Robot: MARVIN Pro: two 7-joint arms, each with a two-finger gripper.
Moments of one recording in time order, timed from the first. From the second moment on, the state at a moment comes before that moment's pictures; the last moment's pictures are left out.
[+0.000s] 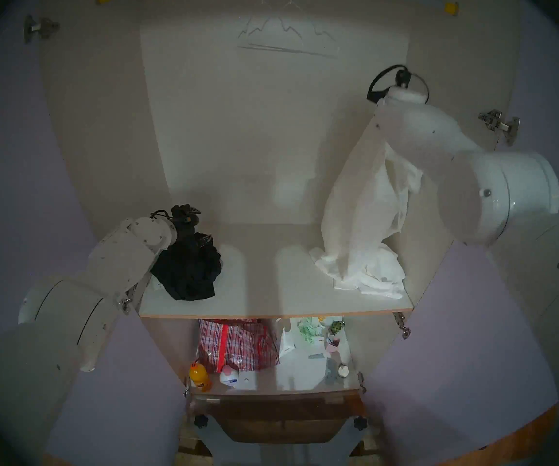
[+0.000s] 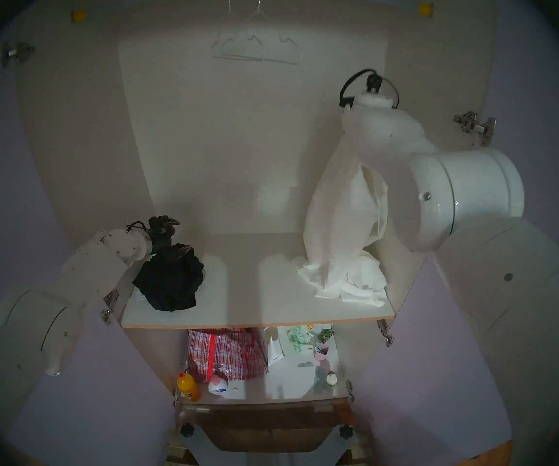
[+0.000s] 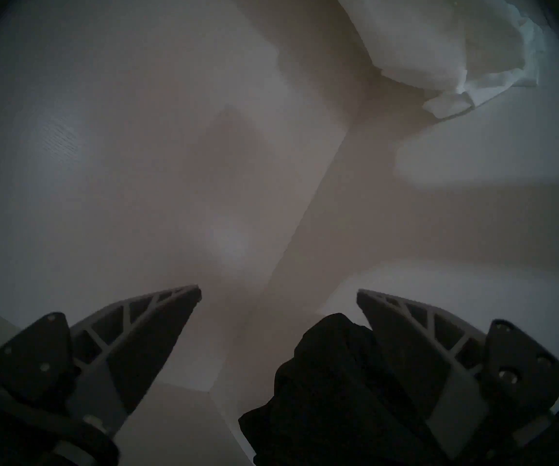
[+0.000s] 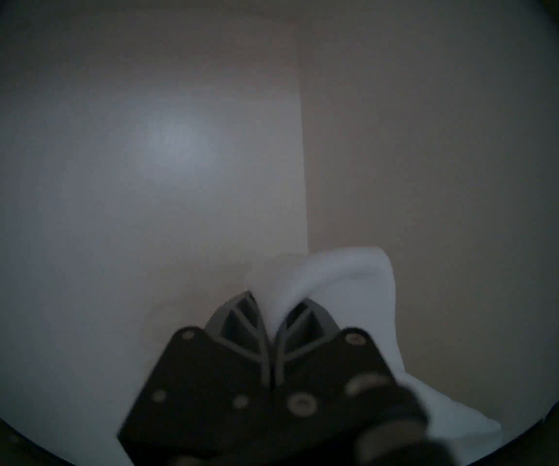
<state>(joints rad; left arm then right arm) 0.62 -1.18 -1.15 -0.42 0.38 -0.38 -0.48 -0.05 -1.52 1.41 -0.15 0.24 0.05 -0.29</state>
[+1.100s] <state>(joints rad) 0.62 -1.18 -1.15 -0.41 0.38 -0.38 -0.47 -0.36 -1.70 1.55 -0.10 0.46 0.18 -0.52</state>
